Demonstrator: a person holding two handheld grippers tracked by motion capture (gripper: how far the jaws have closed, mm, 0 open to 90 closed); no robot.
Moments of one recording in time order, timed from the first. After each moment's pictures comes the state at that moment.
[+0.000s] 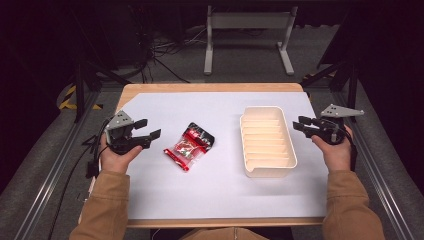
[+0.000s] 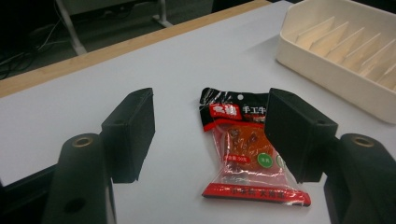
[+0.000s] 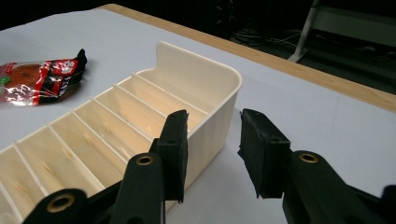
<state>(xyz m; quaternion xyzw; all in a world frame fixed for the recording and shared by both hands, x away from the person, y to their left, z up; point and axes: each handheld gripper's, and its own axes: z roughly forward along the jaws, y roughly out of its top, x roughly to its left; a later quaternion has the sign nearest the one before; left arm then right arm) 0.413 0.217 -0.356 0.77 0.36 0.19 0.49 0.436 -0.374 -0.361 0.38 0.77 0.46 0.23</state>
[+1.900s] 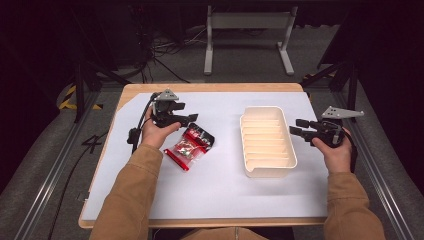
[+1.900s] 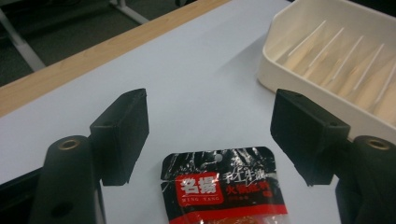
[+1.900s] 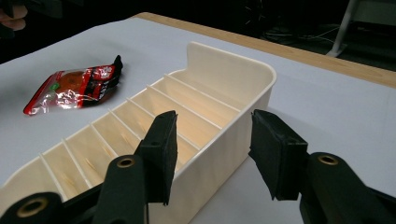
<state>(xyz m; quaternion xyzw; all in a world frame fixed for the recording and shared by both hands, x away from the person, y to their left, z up) 0.504 0.124 -0.362 0.82 0.32 0.13 0.46 0.434 -0.376 -0.366 0.36 0.77 0.50 0.17</state>
